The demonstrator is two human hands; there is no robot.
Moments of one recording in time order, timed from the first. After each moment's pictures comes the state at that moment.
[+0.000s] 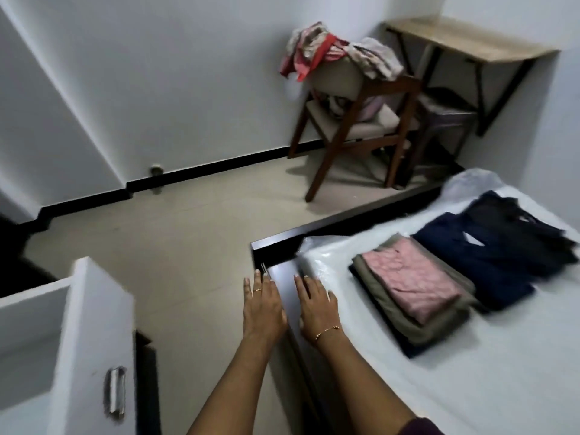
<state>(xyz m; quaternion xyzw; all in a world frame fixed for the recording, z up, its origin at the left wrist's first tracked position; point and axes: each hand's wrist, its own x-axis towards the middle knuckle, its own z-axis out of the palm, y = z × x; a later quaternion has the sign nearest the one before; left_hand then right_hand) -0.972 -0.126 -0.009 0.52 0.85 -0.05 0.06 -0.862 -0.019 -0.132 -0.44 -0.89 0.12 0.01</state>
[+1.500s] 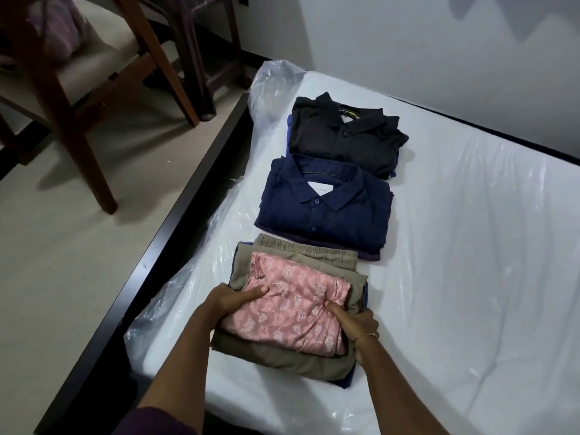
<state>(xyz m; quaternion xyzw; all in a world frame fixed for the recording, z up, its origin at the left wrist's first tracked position) -0.853 0.257 -0.068 0.41 0.66 -0.04 0.63 -0.567 0.103 -0.177 -0.88 -0.05 0.44 0.17</state>
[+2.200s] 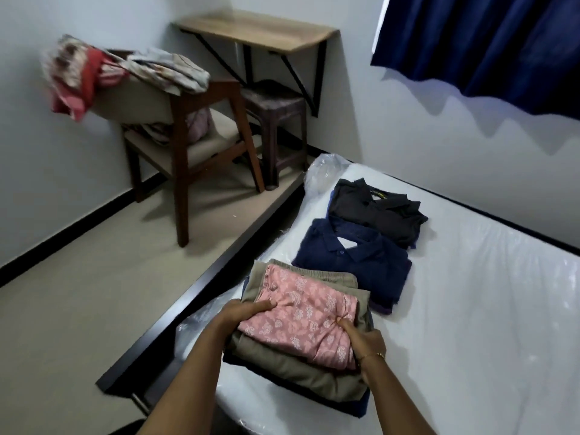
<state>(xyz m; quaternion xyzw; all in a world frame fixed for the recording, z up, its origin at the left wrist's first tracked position) -0.878 0.208 0.040 0.35 0.70 0.12 0.61 -0.577 0.141 -0.082 -0.81 -0.17 0.49 0.28</state>
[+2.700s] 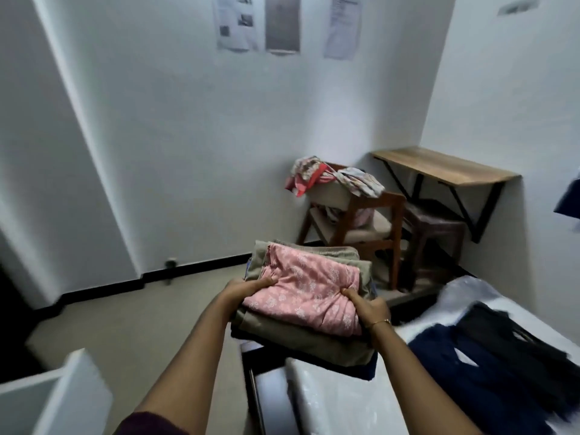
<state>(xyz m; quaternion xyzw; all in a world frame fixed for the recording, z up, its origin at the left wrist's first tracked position) -1.008 -0.007 0.288 0.24 0.75 0.46 0.41 -0.775 0.200 0.163 -0.59 -0.54 0.53 0.28</state>
